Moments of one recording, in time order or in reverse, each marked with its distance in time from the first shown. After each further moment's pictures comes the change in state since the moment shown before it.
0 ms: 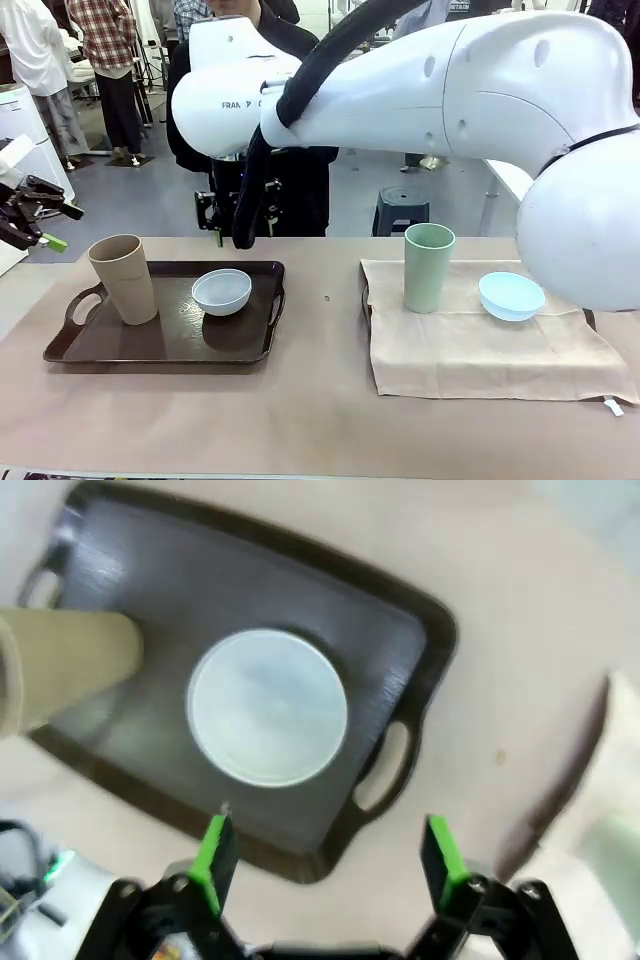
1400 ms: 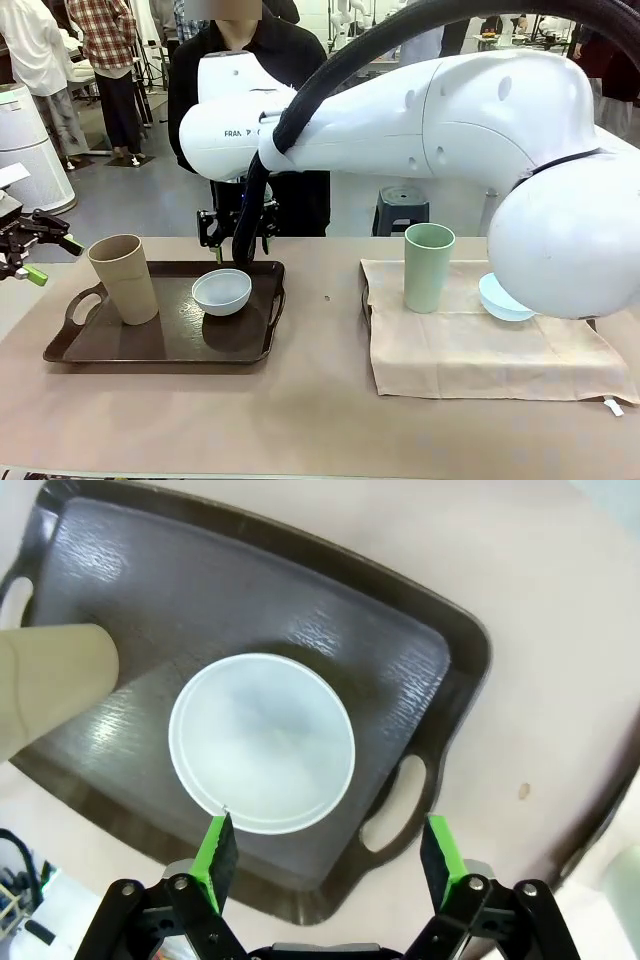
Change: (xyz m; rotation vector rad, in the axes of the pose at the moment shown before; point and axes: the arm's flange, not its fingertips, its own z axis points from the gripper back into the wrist) left arm -0.036 -0.021 -0.022 -0.299 -0.102 -0.022; right arm 0.012 -0.002 -0.057 0.011 0.037 0.003
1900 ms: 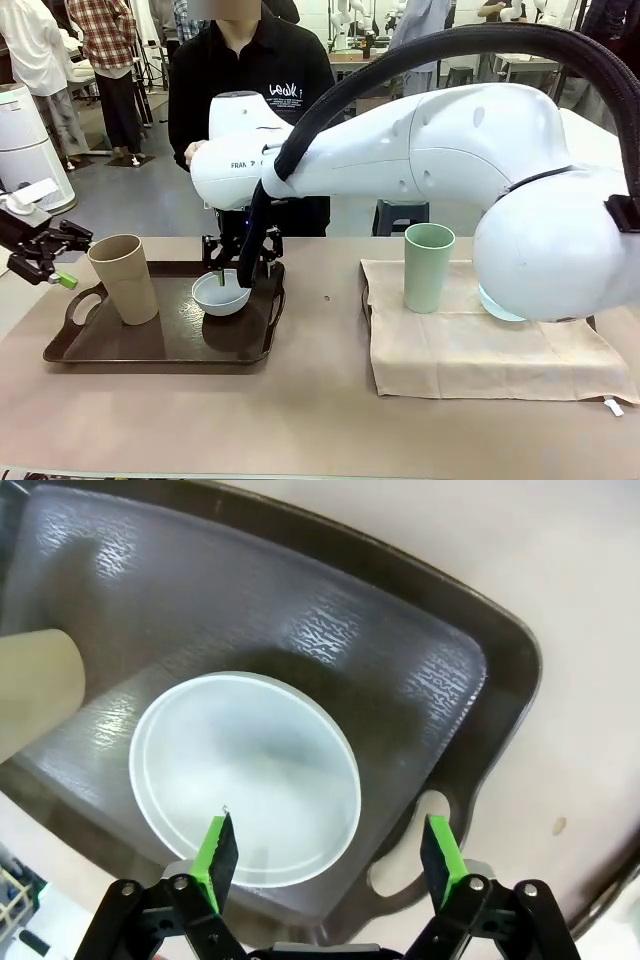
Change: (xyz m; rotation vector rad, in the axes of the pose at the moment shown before) left arm -0.034 0.048 -0.031 0.000 -0.026 0.006; right arm 0.005 -0.009 -0.051 0.037 0.046 -0.009
